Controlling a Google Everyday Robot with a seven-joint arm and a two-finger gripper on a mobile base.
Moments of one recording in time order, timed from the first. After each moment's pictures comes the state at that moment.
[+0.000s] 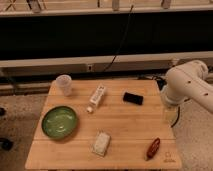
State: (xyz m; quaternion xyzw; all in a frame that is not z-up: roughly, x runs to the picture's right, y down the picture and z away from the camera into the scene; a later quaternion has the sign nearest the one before) arm 0.286 0.103 0.684 -0.28 0.02 0.02 0.96
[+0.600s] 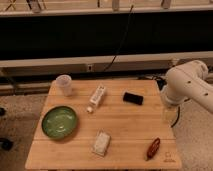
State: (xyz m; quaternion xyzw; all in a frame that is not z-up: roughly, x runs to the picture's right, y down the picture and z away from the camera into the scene) arm 0.284 0.104 0.685 -0.28 0.02 0.02 0.96
